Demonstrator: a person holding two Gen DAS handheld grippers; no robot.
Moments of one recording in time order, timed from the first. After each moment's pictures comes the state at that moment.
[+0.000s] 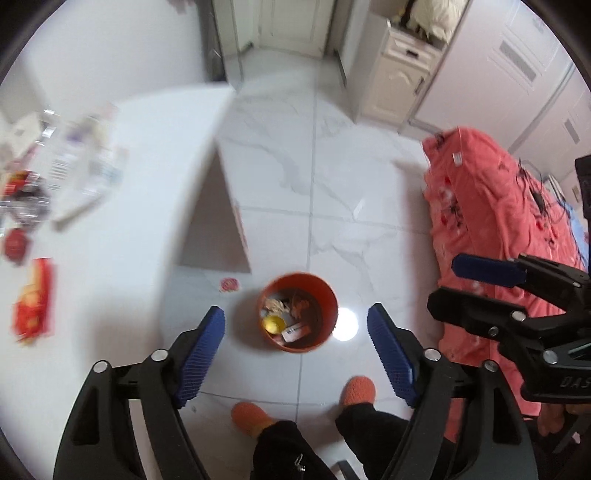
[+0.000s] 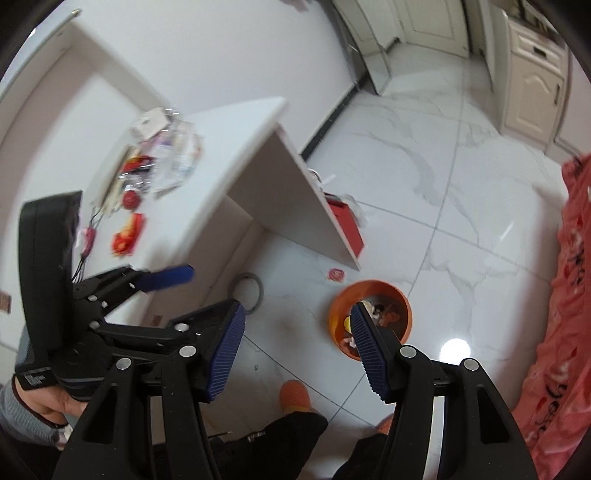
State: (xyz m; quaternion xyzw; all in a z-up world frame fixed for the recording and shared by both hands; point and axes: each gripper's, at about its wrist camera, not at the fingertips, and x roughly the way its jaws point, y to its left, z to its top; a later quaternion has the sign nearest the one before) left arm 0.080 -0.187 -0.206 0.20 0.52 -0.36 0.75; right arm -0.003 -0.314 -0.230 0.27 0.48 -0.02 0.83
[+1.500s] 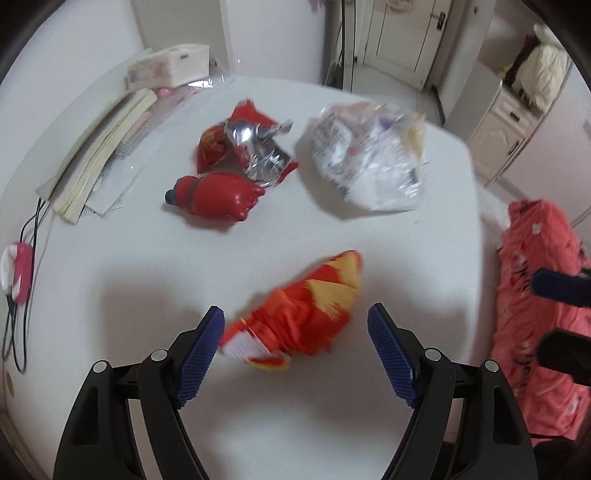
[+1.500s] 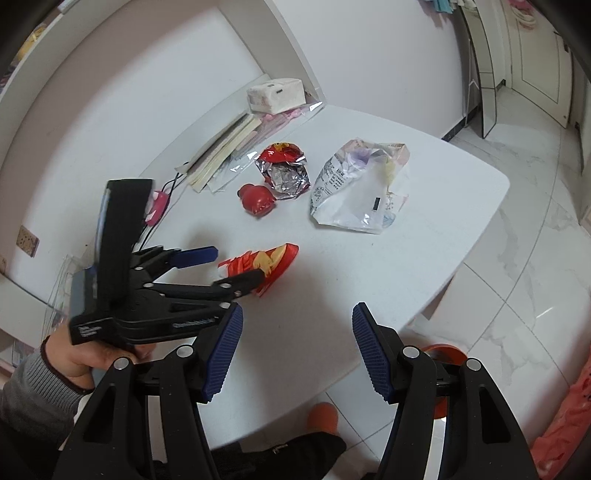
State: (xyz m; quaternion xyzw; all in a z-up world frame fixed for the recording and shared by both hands) left arm 0.210 -0.031 -0.200 0.15 0.53 -0.23 0.80; right arm 0.162 -0.166 -0.183 0.19 0.49 0.11 0.85
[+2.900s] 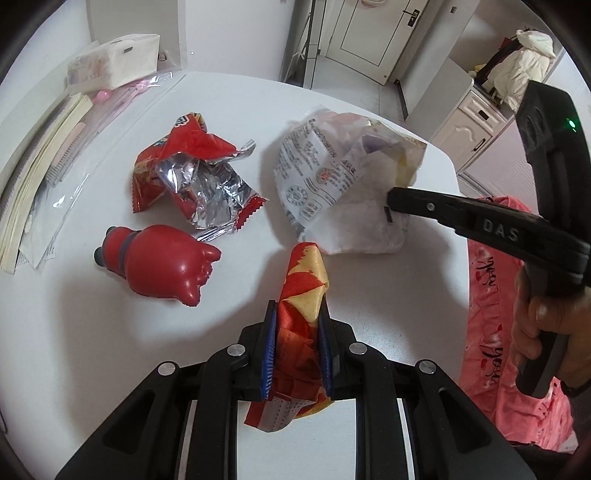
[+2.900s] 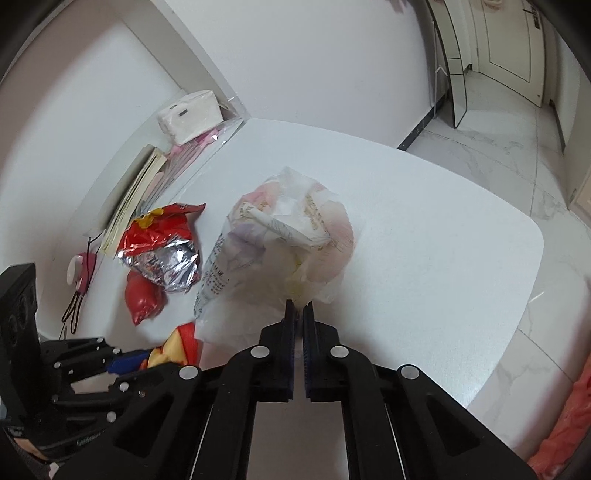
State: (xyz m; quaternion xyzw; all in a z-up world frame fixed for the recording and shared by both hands) left arm 0.248 -0.042 -0.206 0.11 0.55 -0.31 0.76; right arm 0.291 -0.225 -0.252 0.20 0.48 0.04 0.85
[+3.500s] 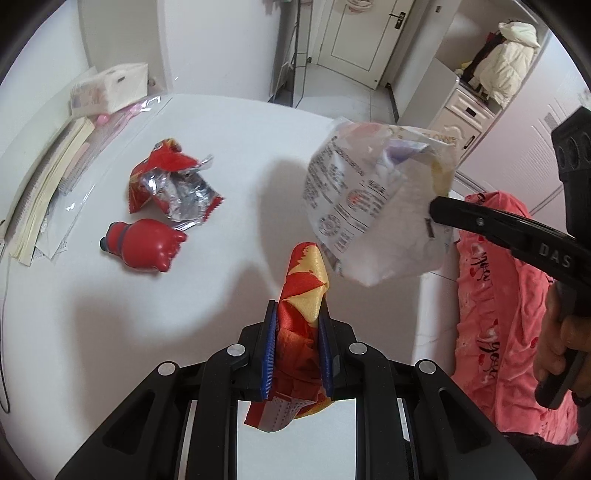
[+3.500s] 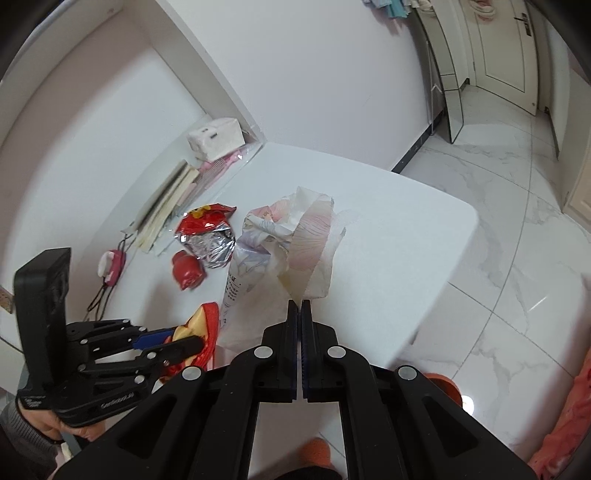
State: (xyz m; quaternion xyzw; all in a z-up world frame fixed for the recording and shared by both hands) left arm 0.205 -0.060 -0.174 0.13 0.53 -0.32 0.77; right arm 0.194 -0.241 -0.193 0.22 0.44 0.04 0.87
